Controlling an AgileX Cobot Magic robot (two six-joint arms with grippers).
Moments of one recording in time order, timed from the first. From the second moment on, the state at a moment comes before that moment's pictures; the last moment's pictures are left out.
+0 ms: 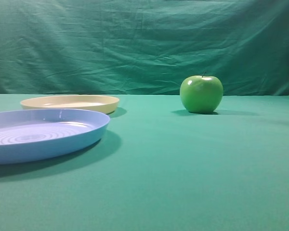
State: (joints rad) left arm 0.06 -0.02 0.01 0.33 0.38 -0.33; right arm 0.09 0.57 -0.54 0.28 0.78 -0.35
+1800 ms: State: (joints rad) left arm 0.06 -0.02 0.01 0.33 0.38 -0.33; right arm 0.33 1.57 -0.80 0.06 0.58 -0.15
